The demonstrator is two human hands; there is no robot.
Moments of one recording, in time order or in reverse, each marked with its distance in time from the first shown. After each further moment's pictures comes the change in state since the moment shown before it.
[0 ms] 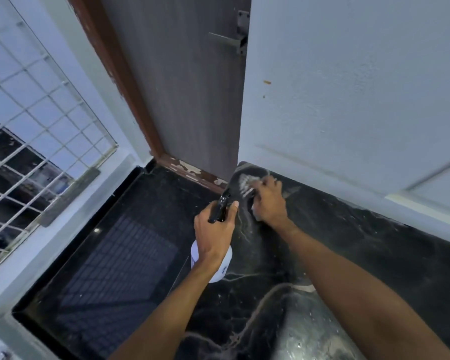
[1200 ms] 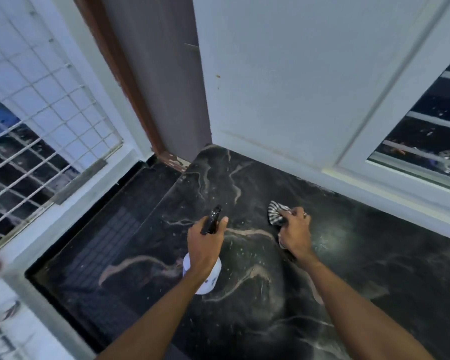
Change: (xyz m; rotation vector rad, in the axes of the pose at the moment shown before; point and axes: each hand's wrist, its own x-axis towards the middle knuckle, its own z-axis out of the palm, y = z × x) left_hand -0.222 0.010 0.062 -0.037 0.065 -0.127; right_hand -0.232 0.174 -0.103 0.104 0.033 0.243
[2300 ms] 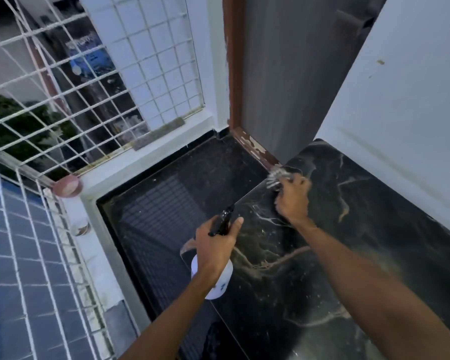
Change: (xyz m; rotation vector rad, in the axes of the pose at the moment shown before) left_hand 0.065 -0.075 -0.176 -0.062 0.245 -0.061; right_hand 0.048 -0.257 0.167 -0.136 -0.117 -0.429
